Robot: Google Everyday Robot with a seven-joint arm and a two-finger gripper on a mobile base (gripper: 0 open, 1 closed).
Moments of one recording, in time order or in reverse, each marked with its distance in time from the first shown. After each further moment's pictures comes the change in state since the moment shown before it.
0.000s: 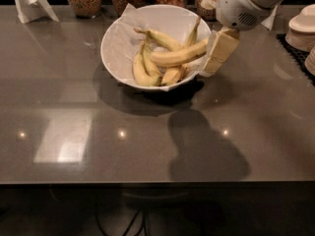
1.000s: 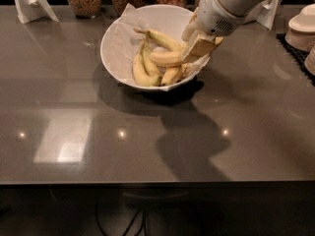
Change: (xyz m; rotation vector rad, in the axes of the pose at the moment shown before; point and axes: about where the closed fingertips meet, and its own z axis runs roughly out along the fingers) arm -0.011 -0.007 0.052 -0.068 0.004 -0.013
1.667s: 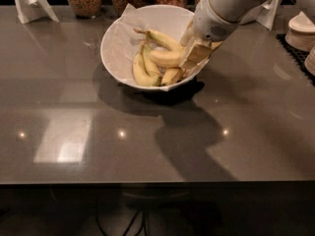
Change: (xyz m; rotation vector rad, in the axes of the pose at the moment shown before) arm 0.004 0.001 0.022 -0.035 0.022 0.011
